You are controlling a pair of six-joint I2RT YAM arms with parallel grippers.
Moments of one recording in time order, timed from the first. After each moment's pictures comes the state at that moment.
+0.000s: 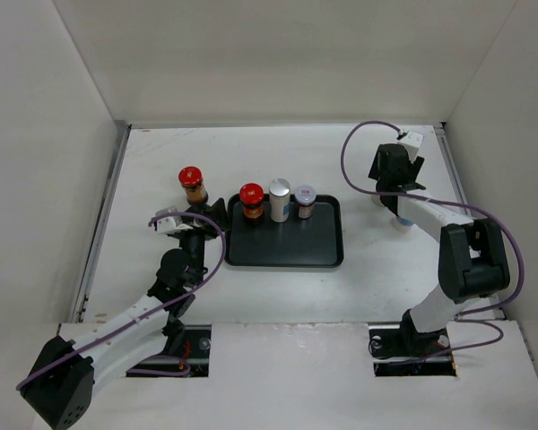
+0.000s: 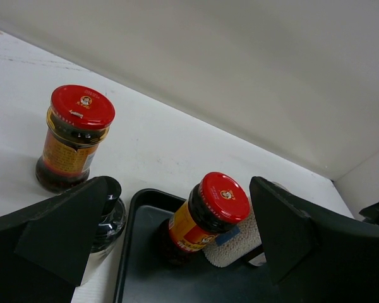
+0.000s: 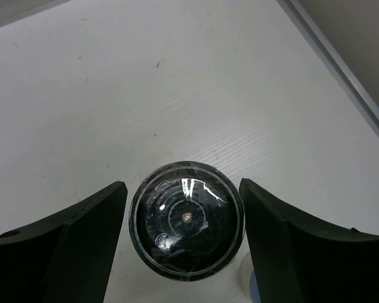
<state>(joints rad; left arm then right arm) -0.64 0.76 0.16 0.83 -0.65 -0.42 0.18 1.61 1.01 0.11 0.62 0.29</state>
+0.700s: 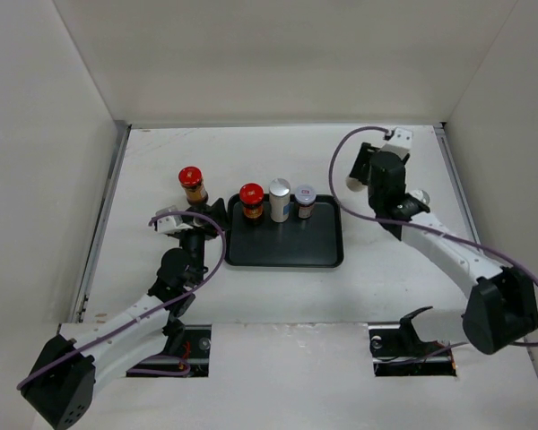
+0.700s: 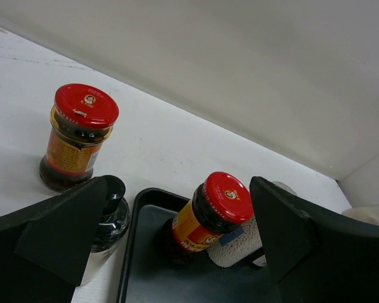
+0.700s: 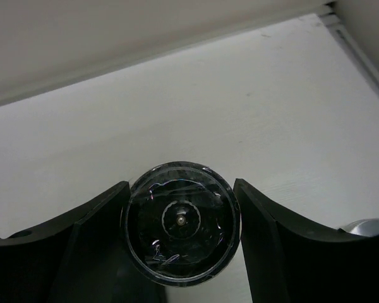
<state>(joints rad) -0.63 0.77 0.16 0.83 -0.65 -0.42 0.36 1.33 0.95 0.10 0.58 0.29</state>
